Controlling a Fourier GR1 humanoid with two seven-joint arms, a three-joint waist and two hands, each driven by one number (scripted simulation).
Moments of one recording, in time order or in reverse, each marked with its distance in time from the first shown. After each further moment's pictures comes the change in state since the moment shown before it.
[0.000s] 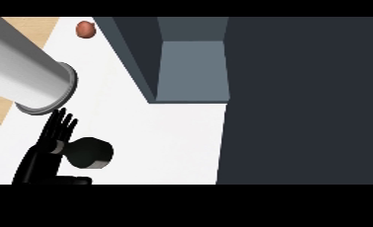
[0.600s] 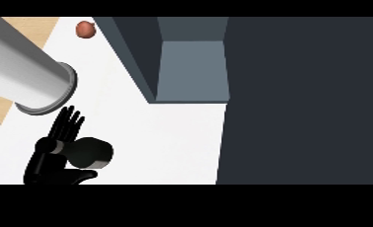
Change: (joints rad) left arm -0.079 0.022 0.005 0.173 -0.009 -0.020 -0.077; right arm -0.031 0.001 -0.002 -0.002 0.003 0.003 0.036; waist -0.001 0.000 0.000
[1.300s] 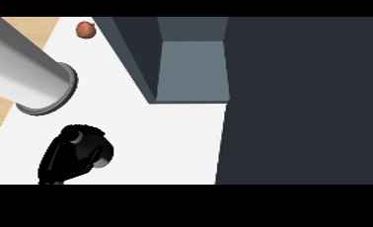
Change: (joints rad) left arm -0.053 0.004 -0.040 0.121 0.000 -0.085 -0.117; right arm 0.012 0.025 0.036 0.000 0.022 -0.010 -0.006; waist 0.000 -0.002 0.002
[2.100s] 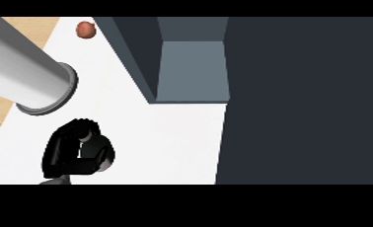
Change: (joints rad) left arm -0.041 -0.016 -0.012 -0.004 -0.130 0.167 -0.211; right arm 0.000 0.003 -0.025 0.002 -0.005 0.021 0.005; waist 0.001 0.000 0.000
